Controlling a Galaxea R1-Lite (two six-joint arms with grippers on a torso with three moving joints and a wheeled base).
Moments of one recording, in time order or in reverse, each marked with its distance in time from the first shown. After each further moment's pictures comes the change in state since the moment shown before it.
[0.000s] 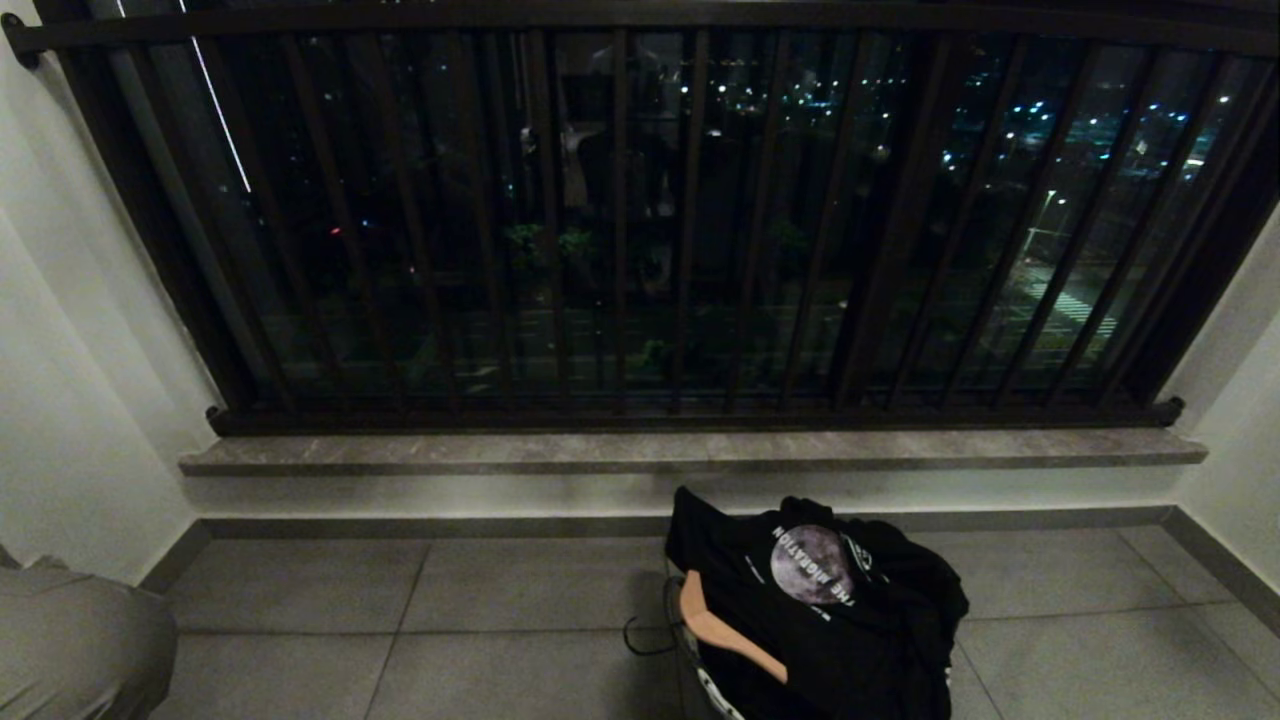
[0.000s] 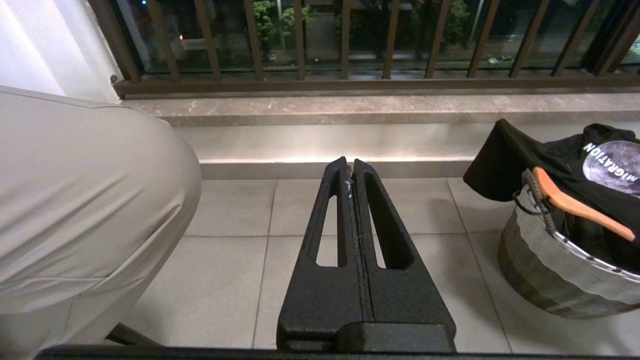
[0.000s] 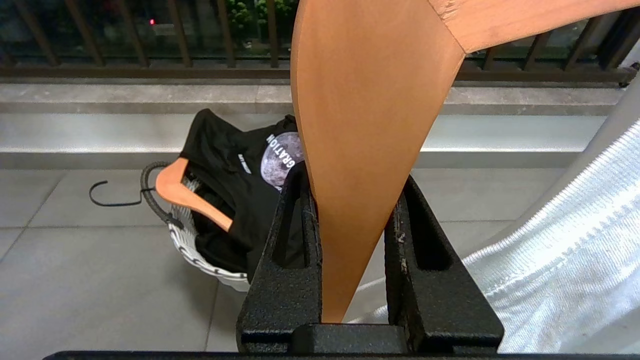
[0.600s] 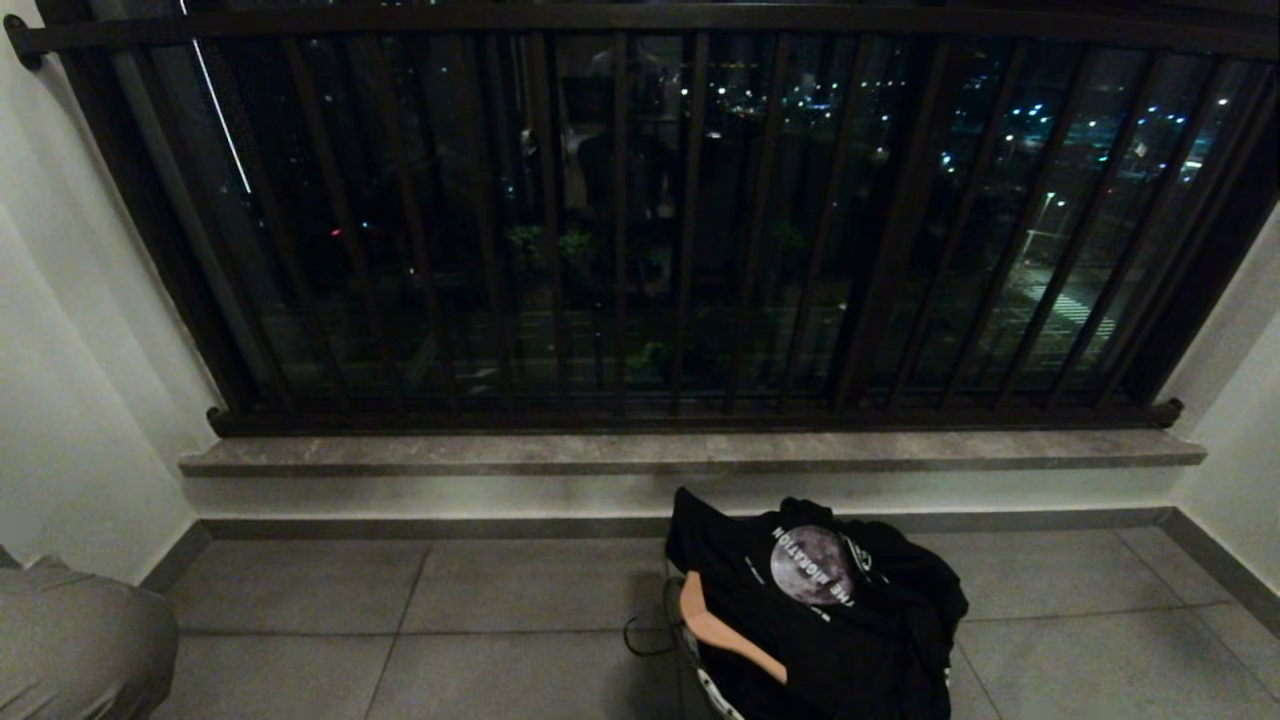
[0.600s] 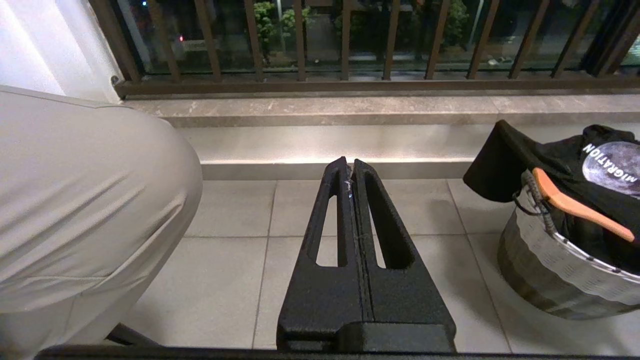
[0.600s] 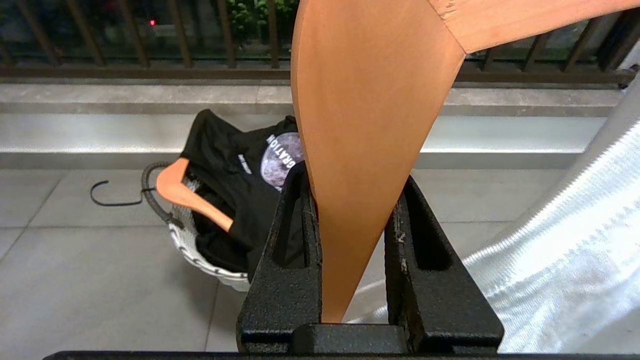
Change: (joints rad) left arm 0.000 0.000 0.000 0.000 0.000 0.000; right arm 0.000 0.000 0.000 0.000 0.001 -0.001
